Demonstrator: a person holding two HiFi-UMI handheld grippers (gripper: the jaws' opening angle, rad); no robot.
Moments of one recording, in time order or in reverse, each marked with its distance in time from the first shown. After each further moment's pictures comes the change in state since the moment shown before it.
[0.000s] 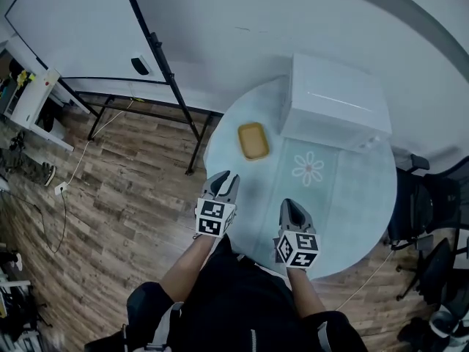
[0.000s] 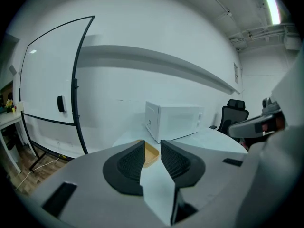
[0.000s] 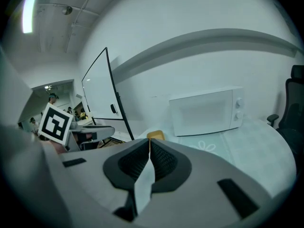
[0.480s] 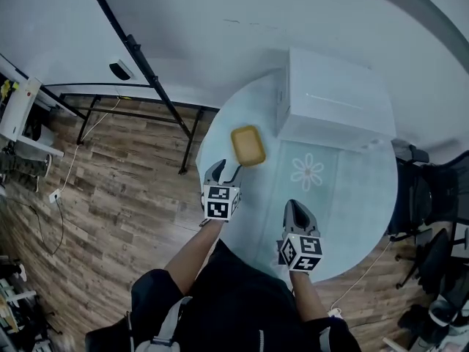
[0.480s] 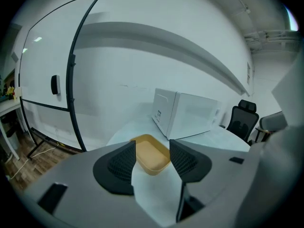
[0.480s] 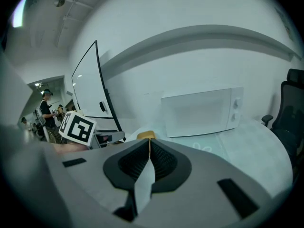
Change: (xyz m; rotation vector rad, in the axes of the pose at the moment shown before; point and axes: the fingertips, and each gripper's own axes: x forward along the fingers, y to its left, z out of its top) left arm 0.115 0.046 -0.020 -0.098 0.098 0.030; right arm 0.044 -0.030 0.016 0.016 0.043 -0.090
